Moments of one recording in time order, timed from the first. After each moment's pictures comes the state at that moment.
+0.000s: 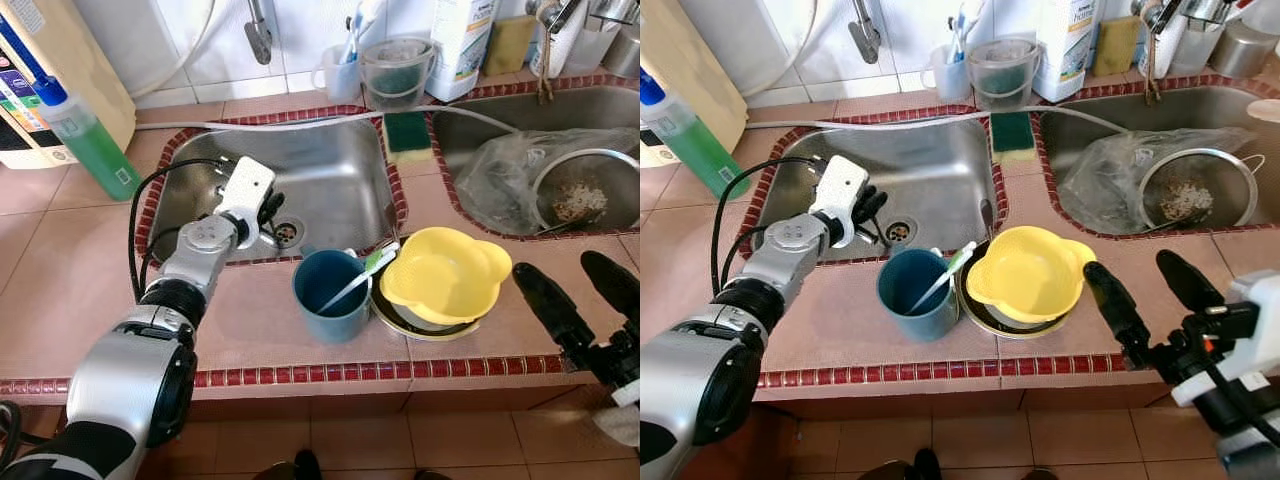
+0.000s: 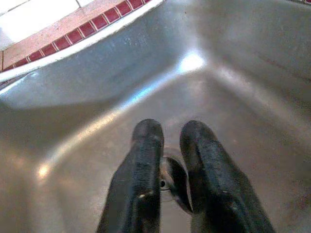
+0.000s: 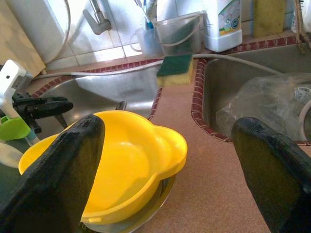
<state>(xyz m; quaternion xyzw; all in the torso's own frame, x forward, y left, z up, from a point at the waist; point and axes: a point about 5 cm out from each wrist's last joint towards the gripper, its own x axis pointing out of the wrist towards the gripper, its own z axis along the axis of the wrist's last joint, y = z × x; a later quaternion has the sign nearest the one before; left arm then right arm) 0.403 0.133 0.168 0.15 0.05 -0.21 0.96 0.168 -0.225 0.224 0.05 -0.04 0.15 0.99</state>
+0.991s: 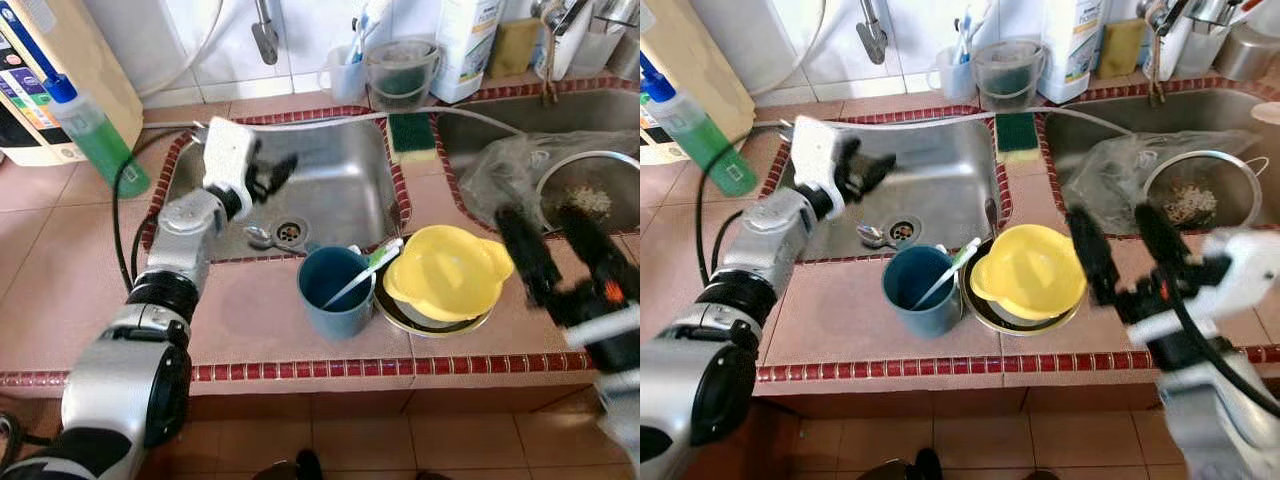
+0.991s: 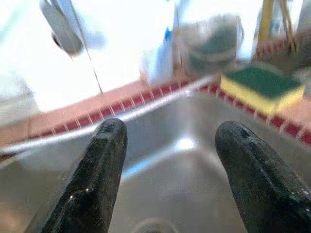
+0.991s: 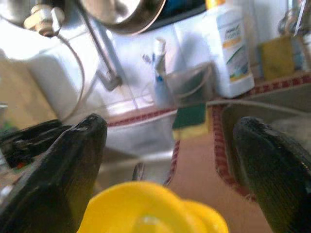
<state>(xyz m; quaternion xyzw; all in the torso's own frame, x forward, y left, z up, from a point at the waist) 0.403 0.139 0.216 0.04 -0.09 -0.23 0.97 0.210 -0.202 0.233 0.12 -0.15 0.13 0.97</state>
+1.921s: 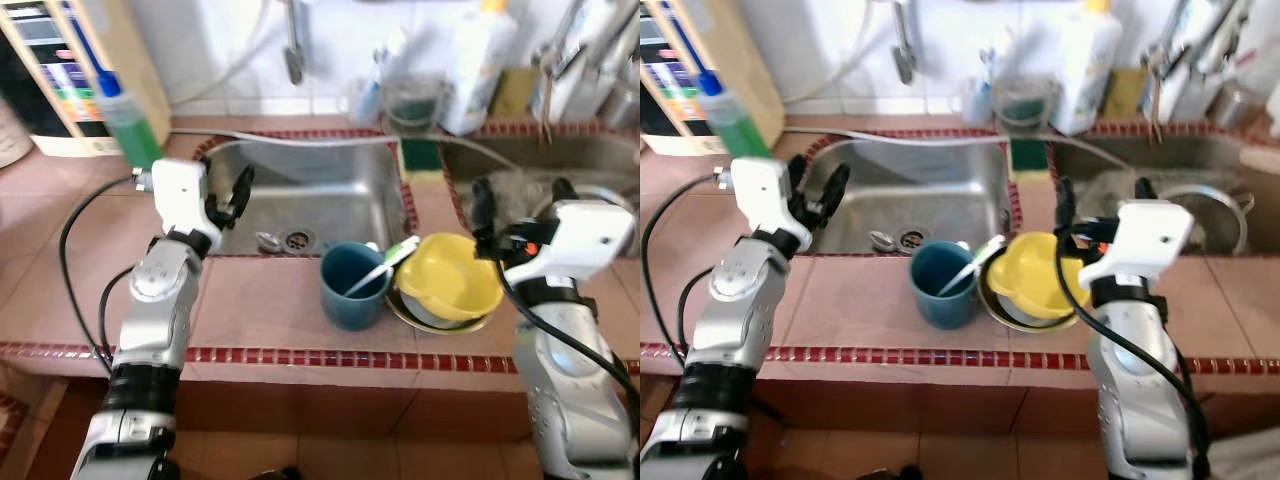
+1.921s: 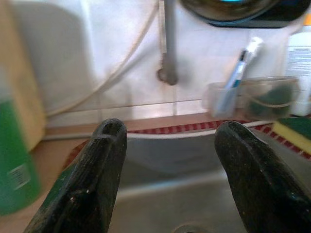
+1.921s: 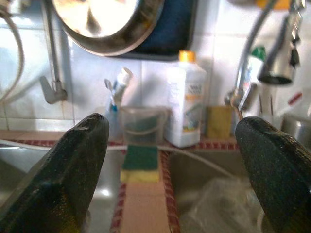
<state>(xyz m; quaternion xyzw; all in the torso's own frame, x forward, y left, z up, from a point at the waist) 0.348 0.167 0.185 0.00 -0.13 -0.11 0.99 0.271 -0.181 0.210 -0.03 -0.19 -0.03 0.98</state>
